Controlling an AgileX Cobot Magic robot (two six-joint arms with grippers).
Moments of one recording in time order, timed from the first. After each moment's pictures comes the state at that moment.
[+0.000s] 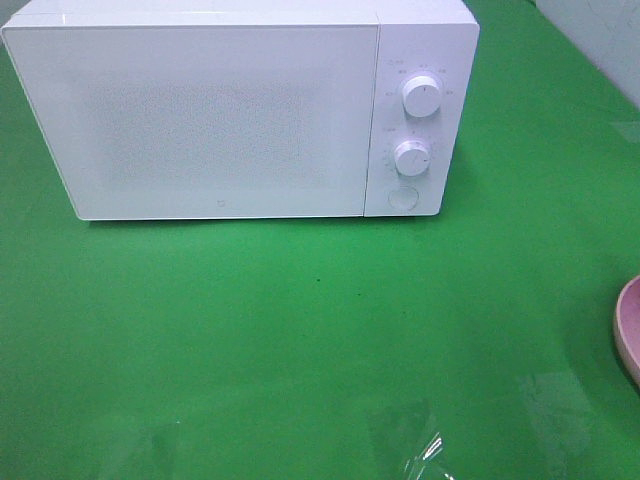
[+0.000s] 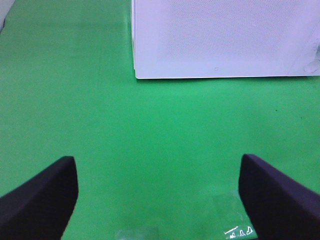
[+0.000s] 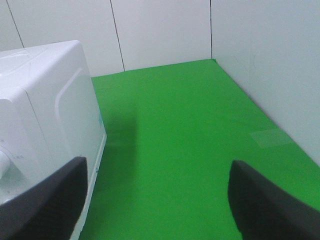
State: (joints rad) left arm 0.07 0.01 -0.52 -0.23 1.07 0.15; right arm 0.01 1.05 -0.26 0.05 -0.65 0.08
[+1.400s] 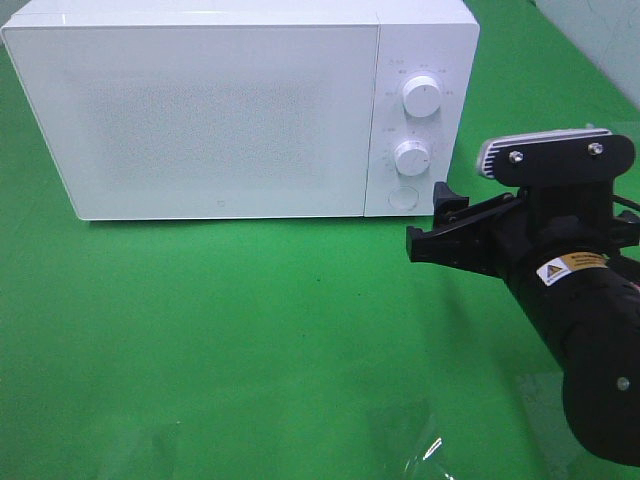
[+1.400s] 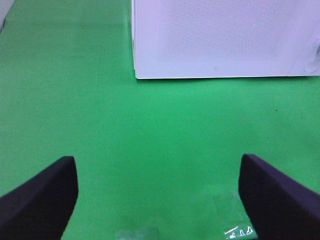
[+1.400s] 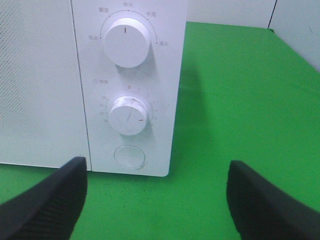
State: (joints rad) left arm 0.07 0.01 -0.52 -0.23 1.07 0.15; right arm 0.90 1.67 -0.38 0.91 -1.20 -0.37
